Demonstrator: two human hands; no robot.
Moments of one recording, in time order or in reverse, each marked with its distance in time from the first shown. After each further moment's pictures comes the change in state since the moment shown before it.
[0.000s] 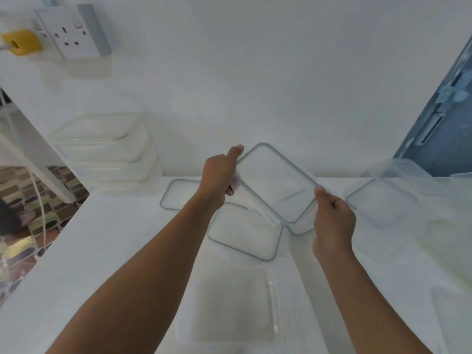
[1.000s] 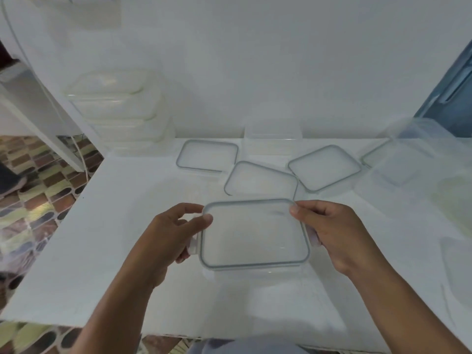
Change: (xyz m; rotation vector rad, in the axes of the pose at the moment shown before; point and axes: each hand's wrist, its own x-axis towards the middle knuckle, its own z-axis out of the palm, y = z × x) left_hand -0.169 -0.095 -0.149 0.100 -0.112 -0.176; right_hand -0.098 0.011 -0.049 -0.317 -0.524 0.105
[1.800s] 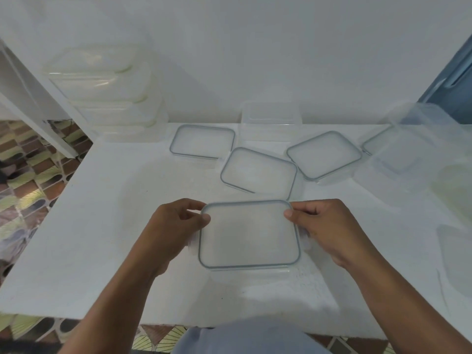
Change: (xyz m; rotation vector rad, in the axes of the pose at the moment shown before) left_hand 0.021 -0.024 0.006 0.110 -0.029 -0.005; right_hand 0.007 0.021 0.001 -0.246 -0.035 0.036
